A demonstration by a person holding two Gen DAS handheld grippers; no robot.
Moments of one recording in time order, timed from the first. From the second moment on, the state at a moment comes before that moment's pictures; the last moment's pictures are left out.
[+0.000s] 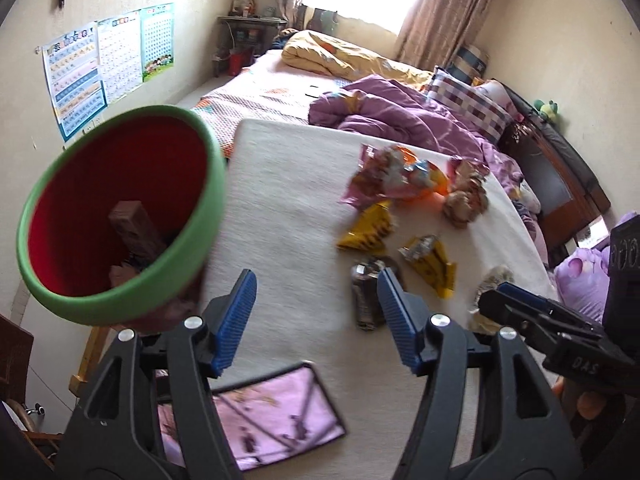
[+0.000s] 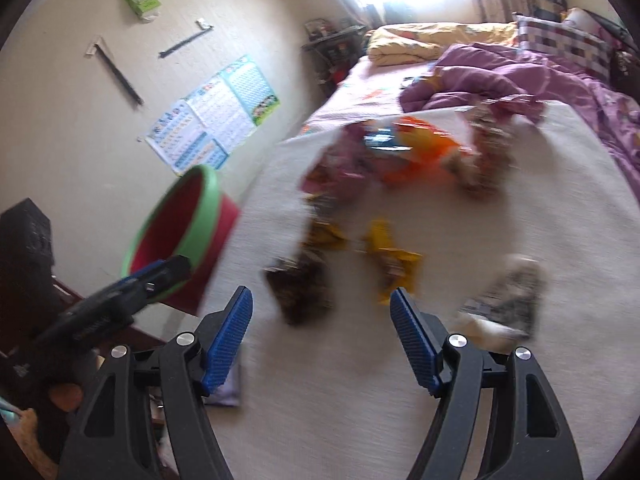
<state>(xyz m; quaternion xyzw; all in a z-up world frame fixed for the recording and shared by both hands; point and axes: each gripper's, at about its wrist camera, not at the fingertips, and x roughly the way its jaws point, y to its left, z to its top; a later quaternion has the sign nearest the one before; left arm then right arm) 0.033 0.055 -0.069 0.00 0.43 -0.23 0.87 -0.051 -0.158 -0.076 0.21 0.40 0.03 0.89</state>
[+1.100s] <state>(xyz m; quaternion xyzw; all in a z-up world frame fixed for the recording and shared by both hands) 0.023 -0.078 -0.096 0.03 0.46 -0.23 0.86 -0.047 -0.267 -0.115 0.22 0.43 0.05 0.87</state>
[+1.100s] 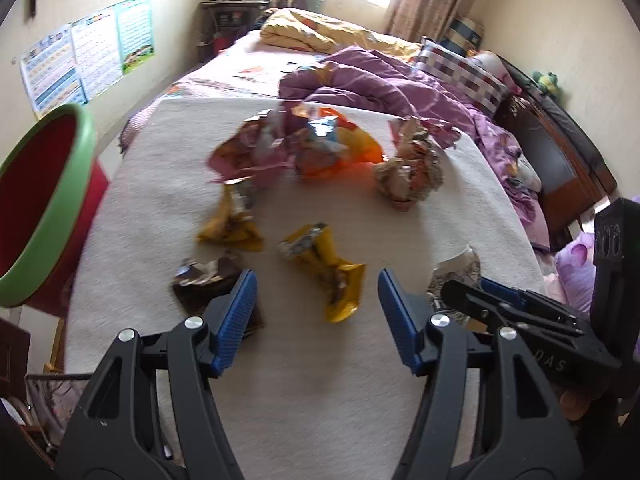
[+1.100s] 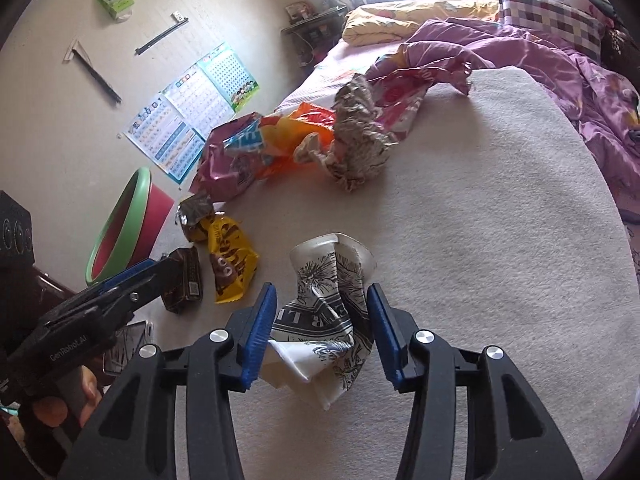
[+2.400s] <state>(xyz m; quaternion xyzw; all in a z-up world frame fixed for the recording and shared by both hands) 0.025 -0.078 -0.099 0.01 0.47 -0.26 0.84 -0.049 -0.260 -0.098 0.22 0.40 0.05 0.89</state>
